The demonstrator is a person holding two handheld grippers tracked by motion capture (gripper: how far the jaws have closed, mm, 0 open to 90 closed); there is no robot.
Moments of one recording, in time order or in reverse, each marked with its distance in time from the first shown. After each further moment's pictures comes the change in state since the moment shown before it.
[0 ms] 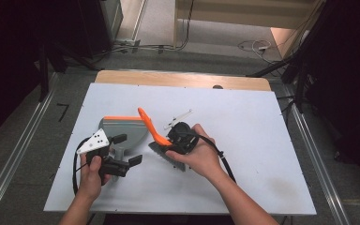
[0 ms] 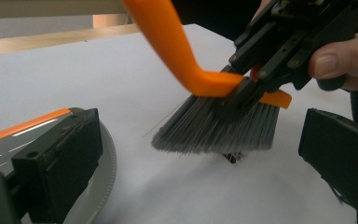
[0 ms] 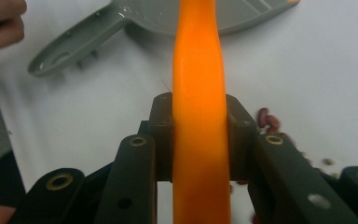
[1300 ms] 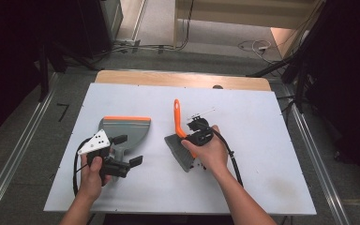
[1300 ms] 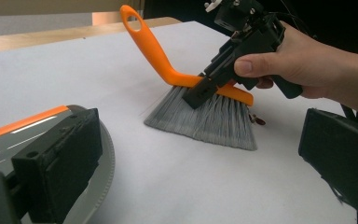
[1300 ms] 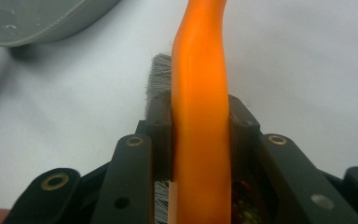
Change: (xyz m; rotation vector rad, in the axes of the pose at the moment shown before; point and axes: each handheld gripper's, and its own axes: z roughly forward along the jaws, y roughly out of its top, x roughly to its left) left arm -0.001 -0.001 0.002 0.010 -0.001 0.003; right arm -0.077 -0.034 0.015 -0.015 -0.073 0.340
